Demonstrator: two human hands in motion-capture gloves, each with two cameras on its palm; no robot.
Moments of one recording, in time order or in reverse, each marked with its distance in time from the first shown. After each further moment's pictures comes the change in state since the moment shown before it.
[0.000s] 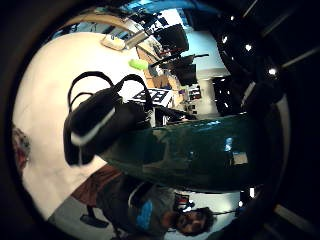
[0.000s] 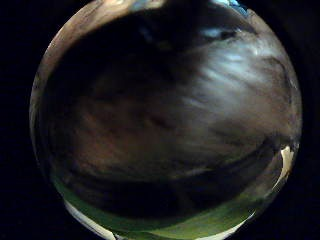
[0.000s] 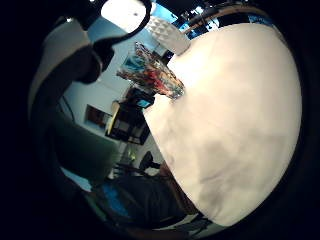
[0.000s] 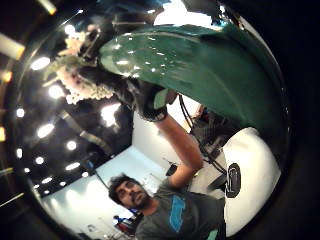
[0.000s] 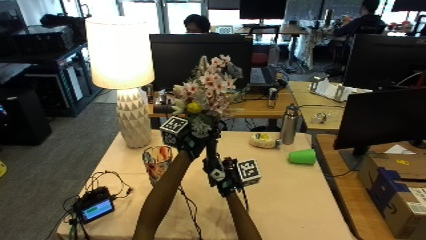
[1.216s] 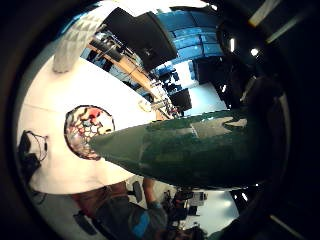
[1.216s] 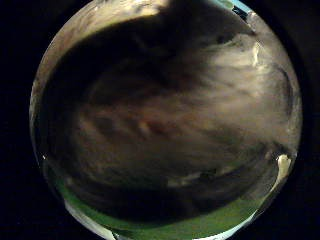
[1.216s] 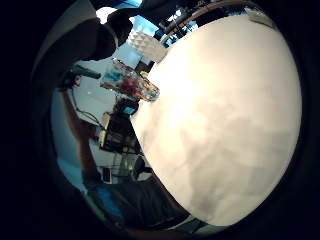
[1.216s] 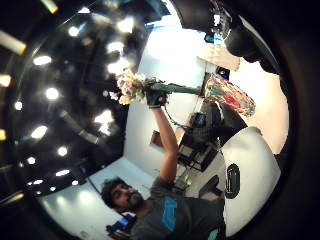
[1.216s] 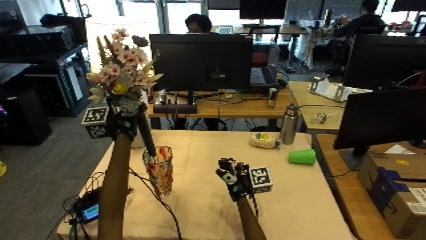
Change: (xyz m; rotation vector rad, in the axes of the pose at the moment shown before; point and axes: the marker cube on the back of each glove) left arm 0.086 0.094 -0.229 0.594 -0.039 0.151; right arm 0.027 0.033 -0.043 0.121 -0.004 0.187
